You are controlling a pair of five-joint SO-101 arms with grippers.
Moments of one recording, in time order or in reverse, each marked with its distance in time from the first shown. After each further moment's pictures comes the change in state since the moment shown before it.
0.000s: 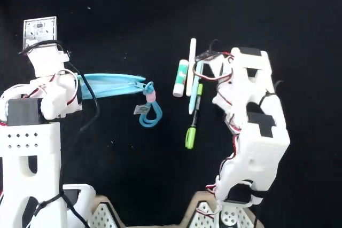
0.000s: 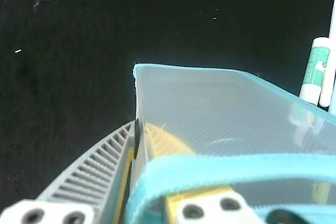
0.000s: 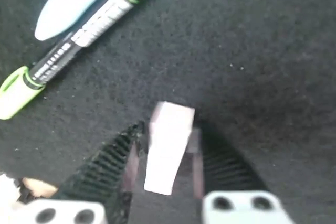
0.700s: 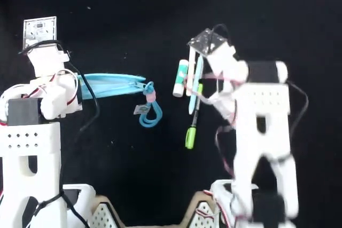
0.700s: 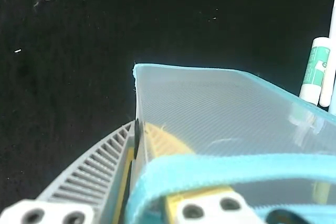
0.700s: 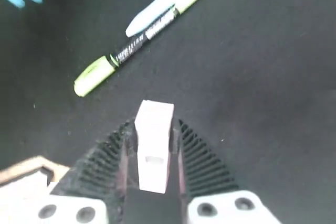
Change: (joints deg) left arm 0.0 0.0 0.0 0.0 0.0; right arm -9.1 -53.5 15.3 7.3 -10.4
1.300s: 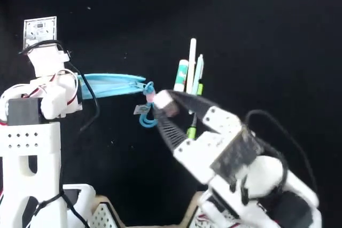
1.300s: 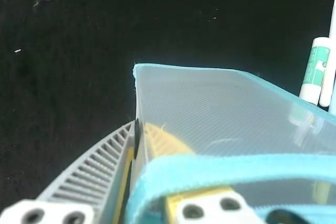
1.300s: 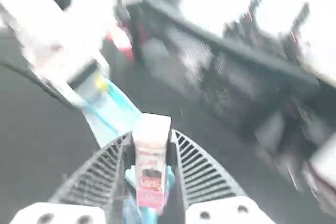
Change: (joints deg) left arm 0.0 0.0 0.0 0.0 0.0; right arm -41.7 -51.6 16.8 -30.9 -20.4
